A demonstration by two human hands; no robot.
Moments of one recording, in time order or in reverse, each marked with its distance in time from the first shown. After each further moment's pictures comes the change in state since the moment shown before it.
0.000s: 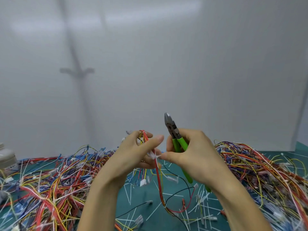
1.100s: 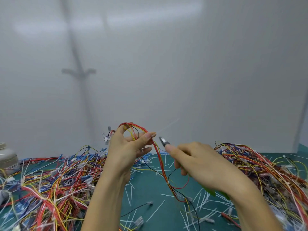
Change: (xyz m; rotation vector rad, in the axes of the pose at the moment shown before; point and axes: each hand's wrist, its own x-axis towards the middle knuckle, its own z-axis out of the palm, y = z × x) left_hand 0.006 0.002 0.001 -0.277 0.263 0.185; right_hand -0.003 0.009 -0.011 -0.273 -0.232 0.137
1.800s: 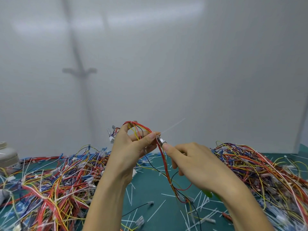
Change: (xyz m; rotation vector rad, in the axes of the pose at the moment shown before) left_hand -0.002 0.001 0.003 -0.043 -0.070 0.016; right_hand 0.000 -0.008 0.010 -0.026 0.062 0.008
